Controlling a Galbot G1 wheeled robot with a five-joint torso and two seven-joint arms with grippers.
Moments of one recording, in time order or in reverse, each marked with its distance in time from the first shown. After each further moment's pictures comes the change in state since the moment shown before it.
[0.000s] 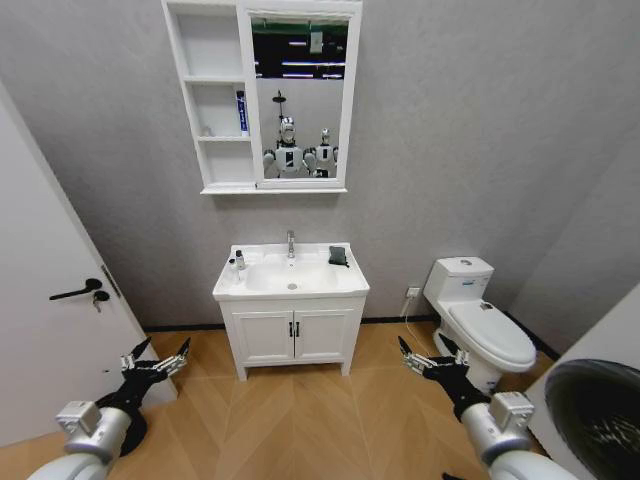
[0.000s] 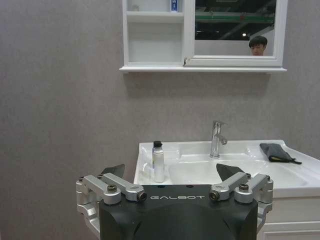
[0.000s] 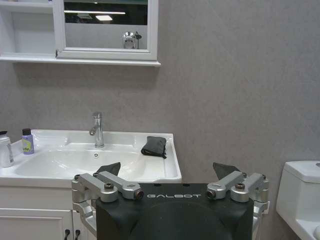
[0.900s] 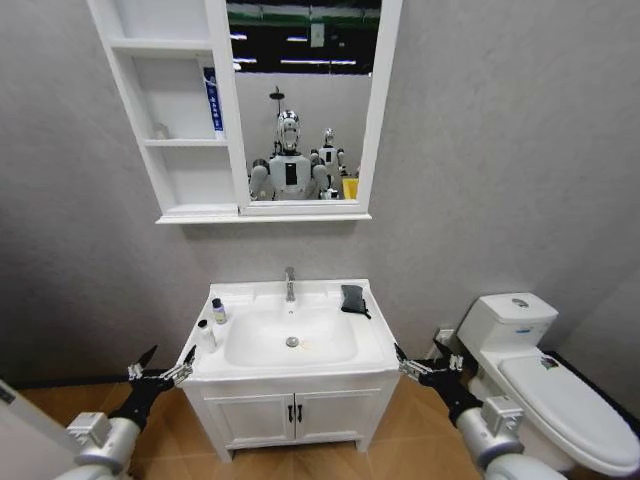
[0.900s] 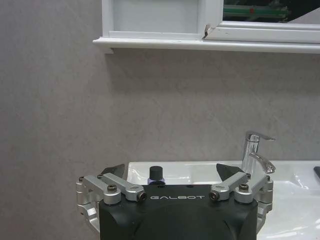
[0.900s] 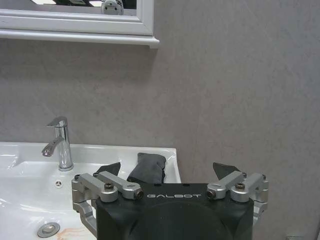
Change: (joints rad) left arm -0.028 -0.073 0.057 0.030 0.073 -0.022 -0.012; right arm -0.001 -0.009 -0.018 -0.032 -0.019 0.004 -0.006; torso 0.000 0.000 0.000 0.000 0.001
